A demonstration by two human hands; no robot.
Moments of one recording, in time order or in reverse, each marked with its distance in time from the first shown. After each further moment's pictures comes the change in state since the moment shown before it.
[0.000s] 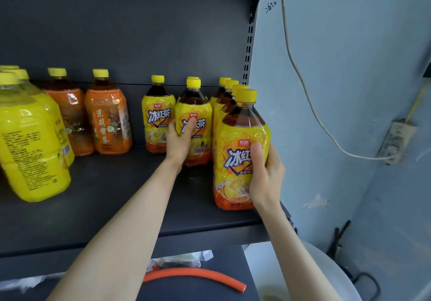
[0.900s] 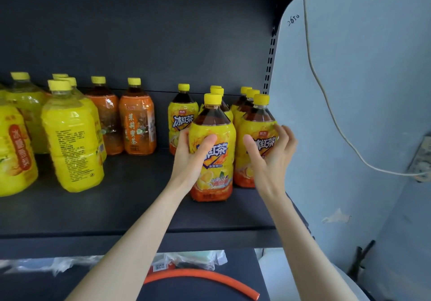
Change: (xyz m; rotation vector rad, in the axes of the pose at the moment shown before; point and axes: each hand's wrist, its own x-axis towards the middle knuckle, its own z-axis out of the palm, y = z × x) left_hand -0.086 0.052 -0.029 -0.096 -0.076 0.176; right_hand 0.017 -0.008 0.027 -0.239 0.005 -0.180
